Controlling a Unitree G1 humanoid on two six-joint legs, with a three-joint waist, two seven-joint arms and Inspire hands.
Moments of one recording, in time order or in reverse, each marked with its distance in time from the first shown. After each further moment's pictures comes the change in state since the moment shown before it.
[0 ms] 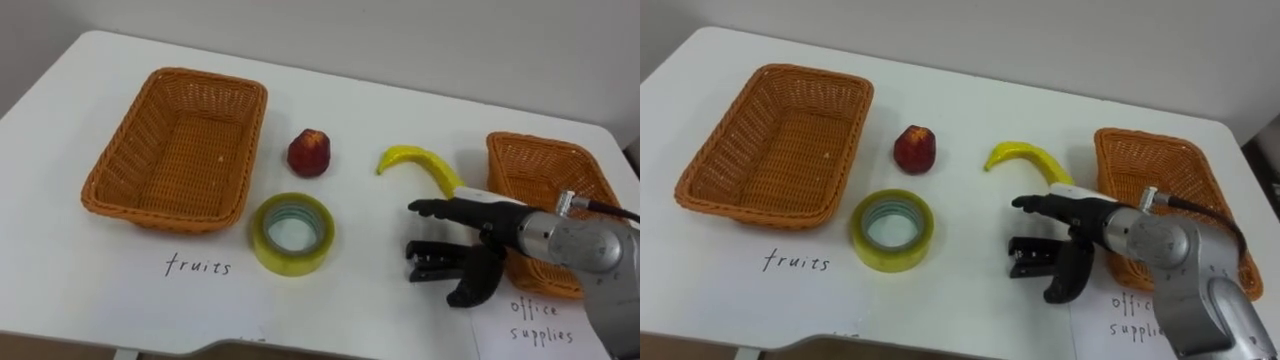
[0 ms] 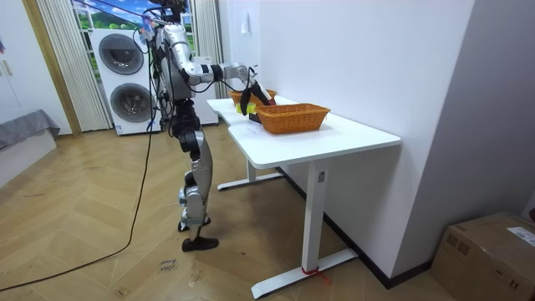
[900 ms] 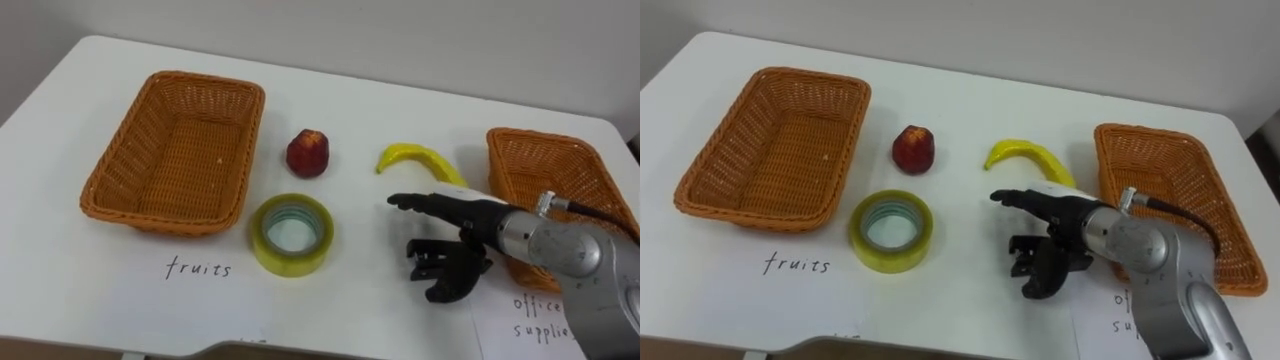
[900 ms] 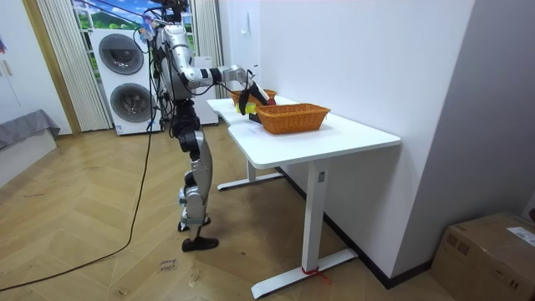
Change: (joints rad) left arm 0.018 -0.005 0.002 -0.005 -0.019 -0.003 0.034; right arm 0.018 0.078 -0.010 -0.054 -0.047 -0.009 -0.023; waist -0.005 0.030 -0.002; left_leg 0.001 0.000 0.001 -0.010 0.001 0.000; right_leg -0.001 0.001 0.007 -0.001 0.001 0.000
